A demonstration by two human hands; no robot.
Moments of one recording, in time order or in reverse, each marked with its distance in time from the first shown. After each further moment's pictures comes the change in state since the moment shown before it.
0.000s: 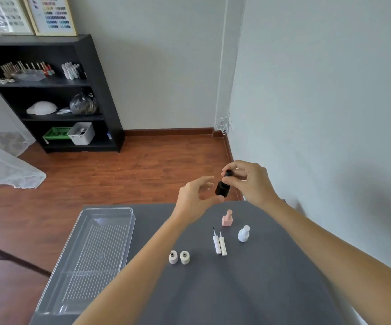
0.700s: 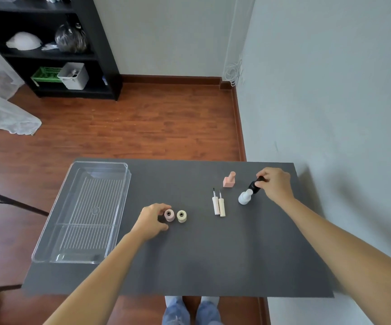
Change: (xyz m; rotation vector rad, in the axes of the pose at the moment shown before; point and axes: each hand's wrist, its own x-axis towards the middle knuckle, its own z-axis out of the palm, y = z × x) left_hand -0.076 -0.186 -0.008 0.324 -0.204 -0.441; right_hand -0.034 0.175 0.016 -0.362 -0.038 0.477
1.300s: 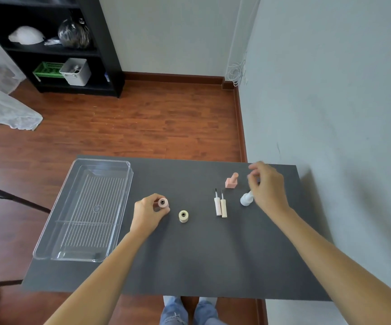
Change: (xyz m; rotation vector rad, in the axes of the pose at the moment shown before) left_hand 0.003 0.000 -0.001 -0.213 0.362 0.025; right_hand -0.044 -0.055 0.004 -0.036 0.199 -0.273
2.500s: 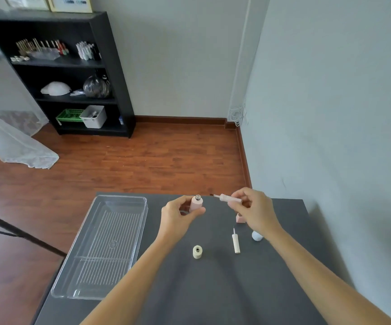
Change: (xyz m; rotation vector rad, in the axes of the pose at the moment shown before) left_hand 0.001 0.102 -0.036 -0.332 0.002 0.177; right_hand -0.003 -0.086 -0.015 0.350 -0.178 0.063
